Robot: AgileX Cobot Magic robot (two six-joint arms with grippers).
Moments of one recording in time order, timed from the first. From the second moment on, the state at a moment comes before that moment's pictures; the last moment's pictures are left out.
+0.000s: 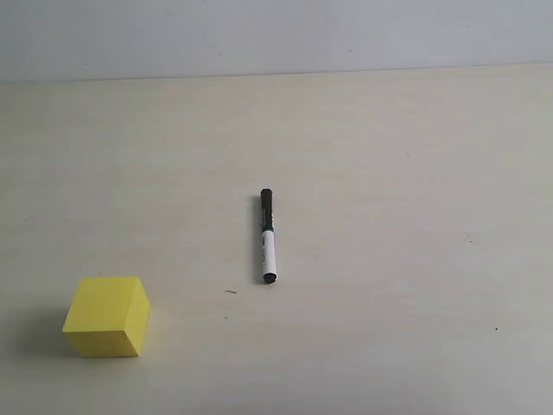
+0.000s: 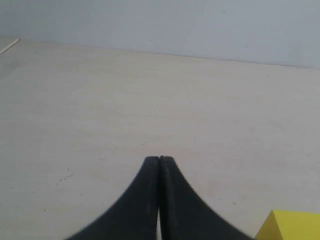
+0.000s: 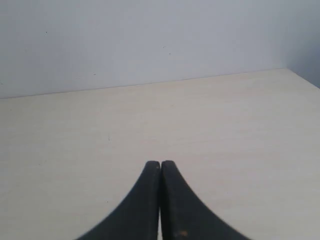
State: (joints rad) left arm -0.08 0.01 0.00 0.18 0.37 -0.27; right arm 0.12 0.01 0.00 -0.10 0.29 0.19
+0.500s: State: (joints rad) left arm -0.08 0.01 0.00 0.18 0.37 -0.27; right arm 0.12 0.01 0.00 -0.10 0.29 0.19
